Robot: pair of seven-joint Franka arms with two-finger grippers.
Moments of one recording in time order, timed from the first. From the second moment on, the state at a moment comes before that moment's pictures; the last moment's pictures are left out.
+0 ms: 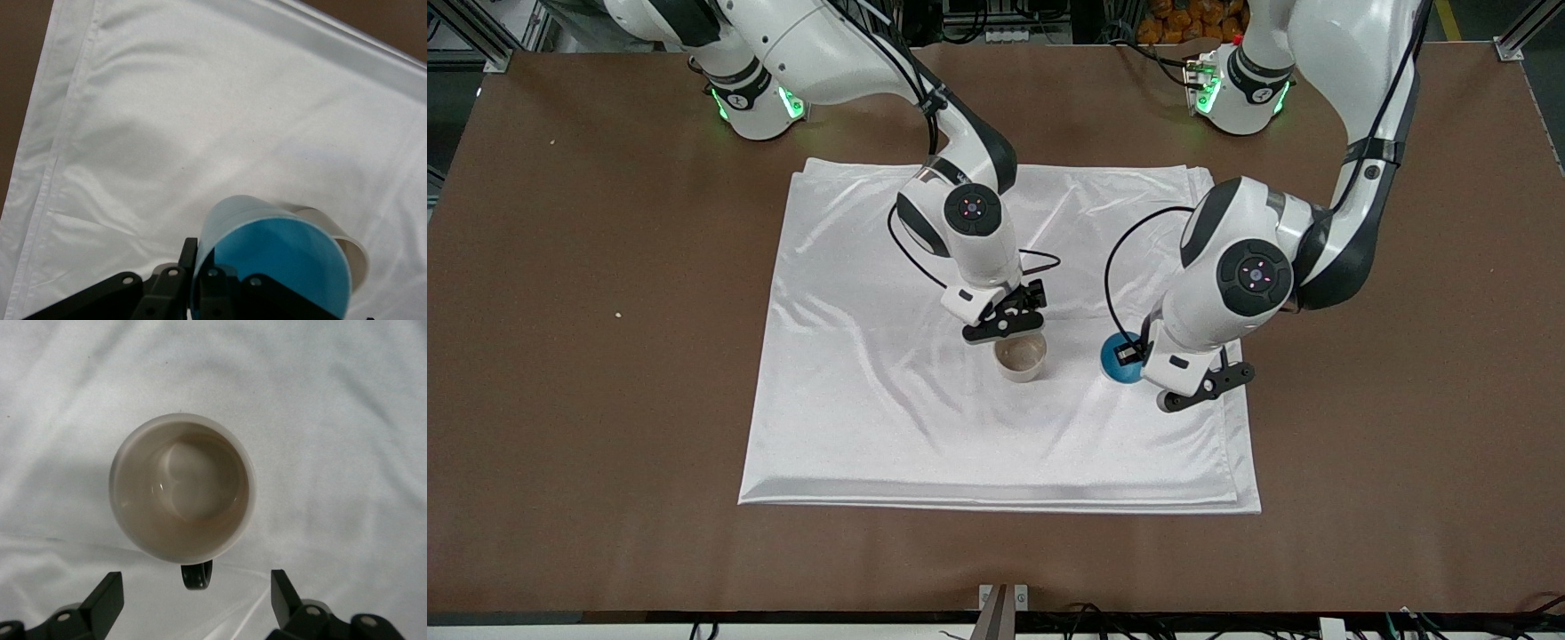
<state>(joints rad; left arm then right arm) -0.35 0.53 -0.13 -1.45 -0.04 1.94 -0.81 0.73 0.72 0.07 -1.42 -0.01 2.25 0.63</state>
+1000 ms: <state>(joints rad) -0.55 0.61 -0.12 -1.45 -0.04 2.13 -0.97 0.50 0.27 0.06 -1.35 -0.02 1.62 0.53</state>
